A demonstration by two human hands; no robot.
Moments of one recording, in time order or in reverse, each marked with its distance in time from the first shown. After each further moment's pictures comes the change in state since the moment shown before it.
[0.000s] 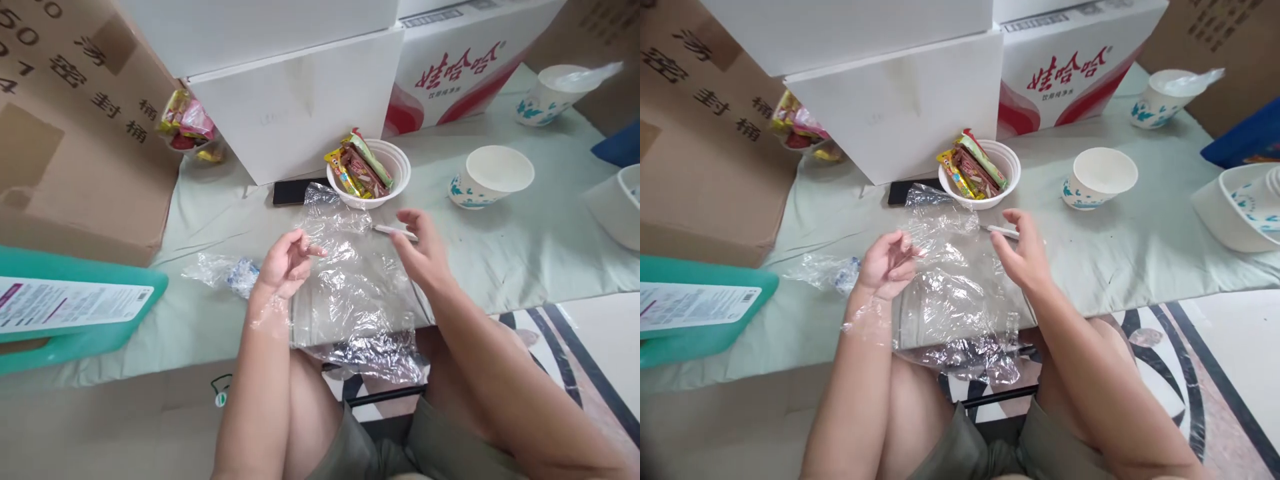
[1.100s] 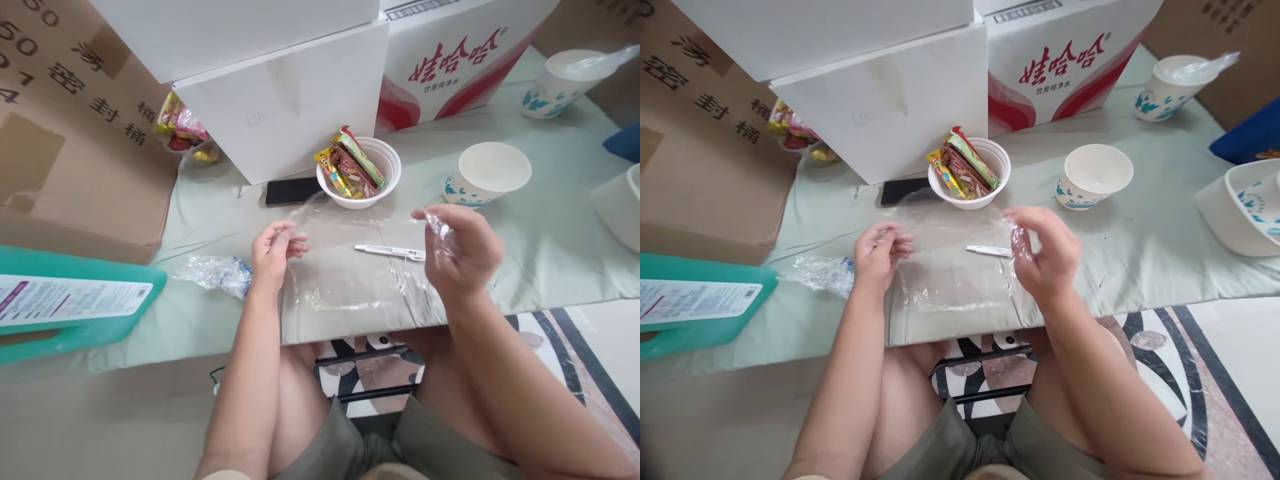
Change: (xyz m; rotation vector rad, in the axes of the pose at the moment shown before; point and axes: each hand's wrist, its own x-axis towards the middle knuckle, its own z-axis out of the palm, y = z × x) left_hand 0.024 -0.024 0.001 0.292 0.415 0.478; right_hand 0.003 -0.011 -0.045 0.200 0.252 -0.143
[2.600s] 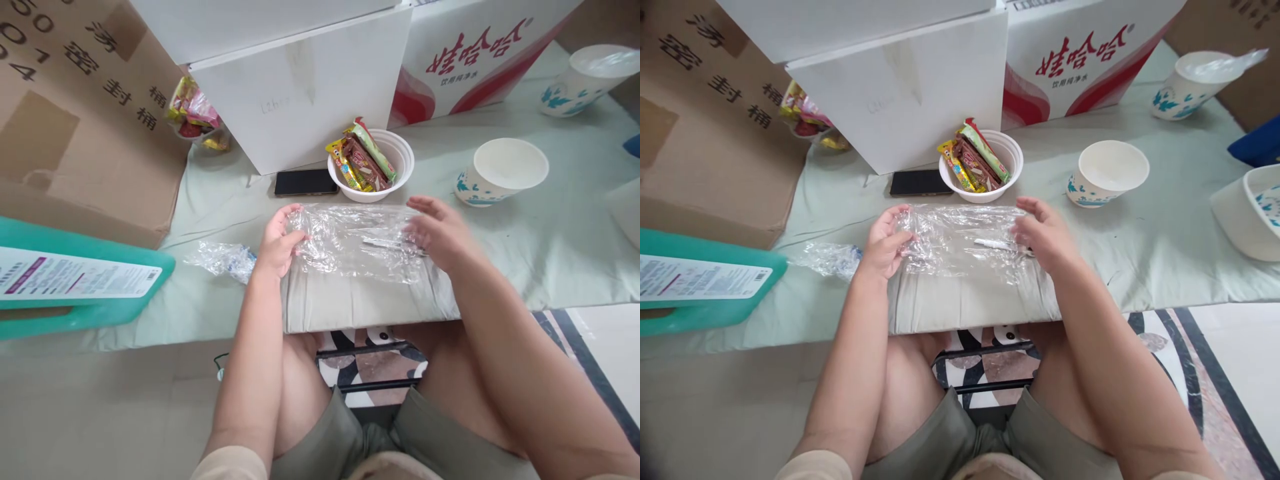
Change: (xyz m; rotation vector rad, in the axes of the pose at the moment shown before) left_hand 0.002 0.007 -0.009 0.005 -0.068 -0.101; right_hand 0.021 0.046 0.012 0.304 -0.258 0.702
